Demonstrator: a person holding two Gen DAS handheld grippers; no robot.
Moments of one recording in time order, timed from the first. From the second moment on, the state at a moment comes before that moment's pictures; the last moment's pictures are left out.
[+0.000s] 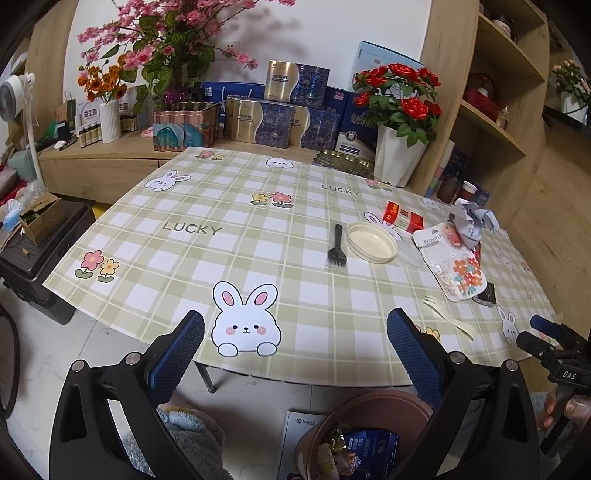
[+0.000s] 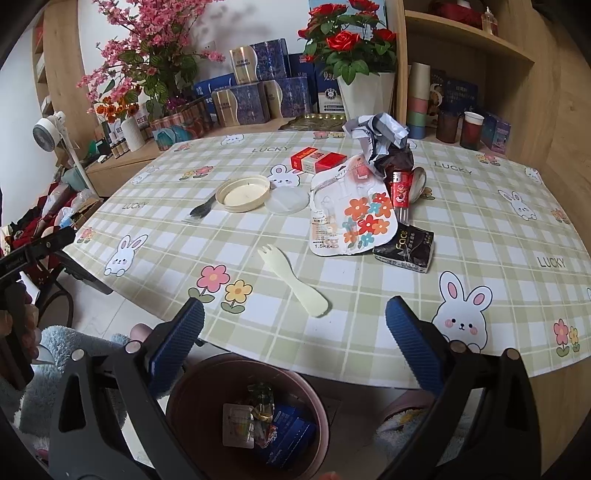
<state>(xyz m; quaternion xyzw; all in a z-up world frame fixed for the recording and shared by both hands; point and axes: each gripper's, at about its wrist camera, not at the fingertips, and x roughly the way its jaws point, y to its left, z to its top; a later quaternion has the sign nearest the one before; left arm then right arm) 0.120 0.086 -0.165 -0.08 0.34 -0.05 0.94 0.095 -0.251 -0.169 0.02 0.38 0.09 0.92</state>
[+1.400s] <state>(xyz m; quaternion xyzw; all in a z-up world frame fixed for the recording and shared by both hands) 0.298 0.012 -0.221 0.05 0.45 -0.15 0.88 0.181 -0.267 -0.211 0.07 0.44 0.08 0.89</state>
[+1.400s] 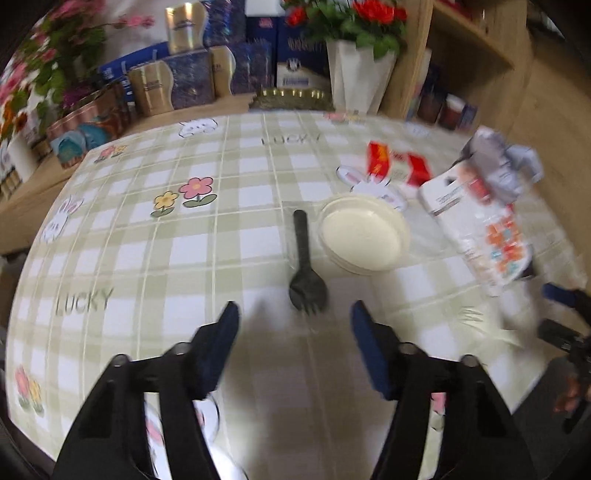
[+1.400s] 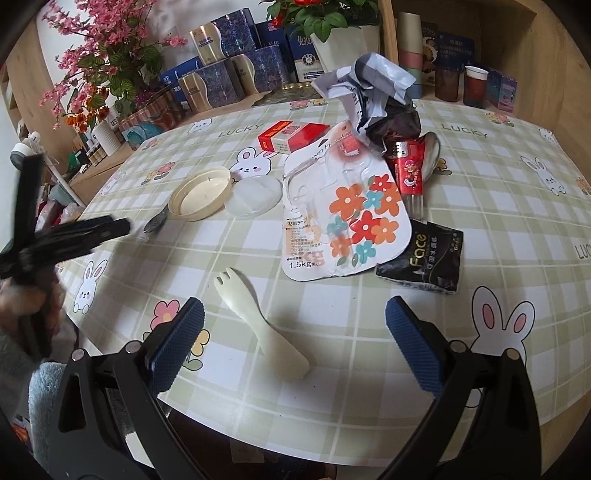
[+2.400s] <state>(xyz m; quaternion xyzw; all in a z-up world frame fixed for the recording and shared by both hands) 0.286 0.020 -0.240 0.04 0.51 -0.17 0.84 0.182 -0.225 -0.228 -0.01 0.45 0.16 0.88</state>
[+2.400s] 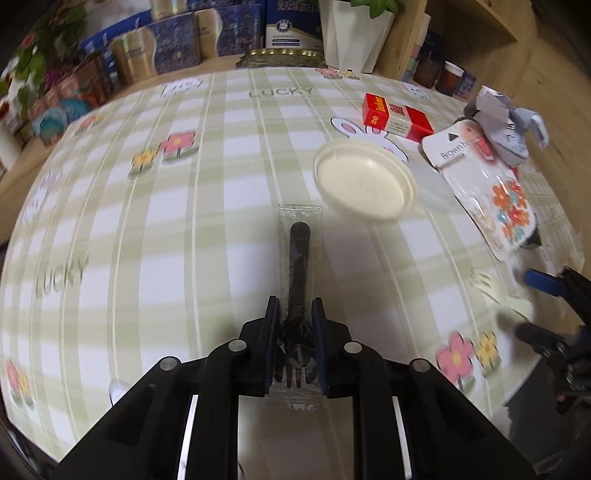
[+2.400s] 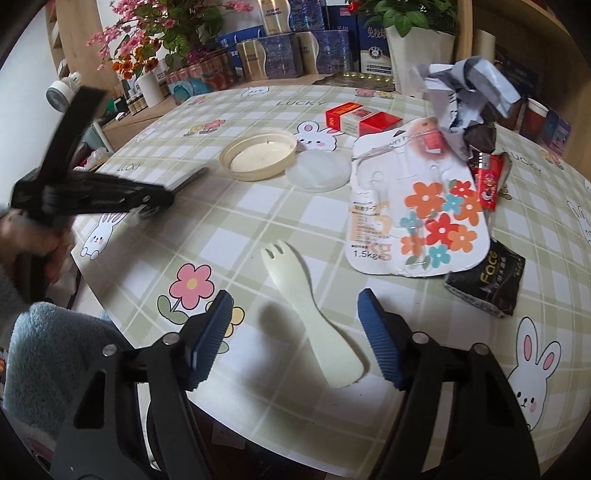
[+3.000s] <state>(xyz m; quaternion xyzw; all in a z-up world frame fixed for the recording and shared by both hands) 0.244 0.071 -0.226 -0.09 0.47 -0.12 0.87 0.279 -0.168 -0.208 -0.05 0.46 0.21 0.86</state>
